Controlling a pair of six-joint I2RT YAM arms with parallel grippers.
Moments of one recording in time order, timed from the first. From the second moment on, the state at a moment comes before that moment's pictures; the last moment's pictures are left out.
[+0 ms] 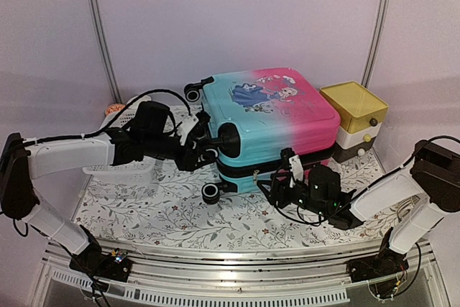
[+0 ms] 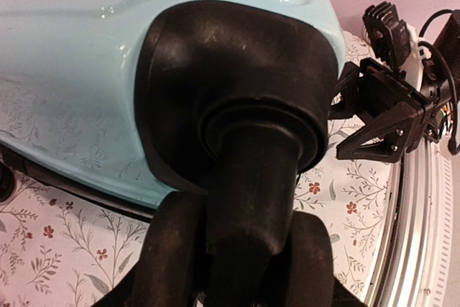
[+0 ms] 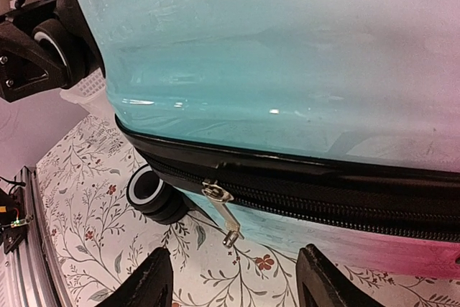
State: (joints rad) left arm -0.68 1.45 0.96 -0.08 0.41 0.10; right arm 0.97 1.58 0.44 0.89 0.15 0.37
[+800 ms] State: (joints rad) left arm -0.71 1.43 0.96 -0.10 0.40 -0.04; right arm 0.97 1.67 0.41 1.02 0.19 0.35
